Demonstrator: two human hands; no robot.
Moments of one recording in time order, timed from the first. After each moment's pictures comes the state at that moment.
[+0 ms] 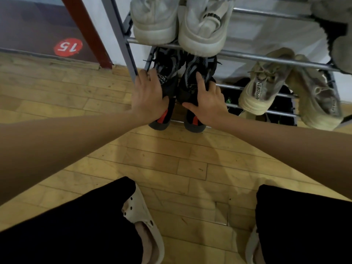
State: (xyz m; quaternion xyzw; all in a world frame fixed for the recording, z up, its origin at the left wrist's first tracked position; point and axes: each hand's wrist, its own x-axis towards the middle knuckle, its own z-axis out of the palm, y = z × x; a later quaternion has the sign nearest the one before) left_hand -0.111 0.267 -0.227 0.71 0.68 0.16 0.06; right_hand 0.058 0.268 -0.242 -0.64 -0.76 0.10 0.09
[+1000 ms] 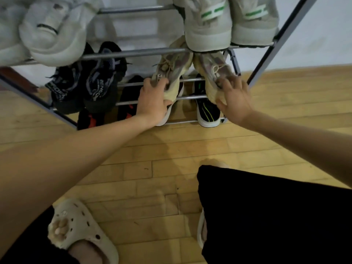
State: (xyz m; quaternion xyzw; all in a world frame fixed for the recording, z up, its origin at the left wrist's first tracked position) left_hand 0.119 0.257 -0.239 0.79 0.57 0.15 0.16; right_hand 0.344 0.206 -0.244 -0.73 -0.67 0.04 0.08
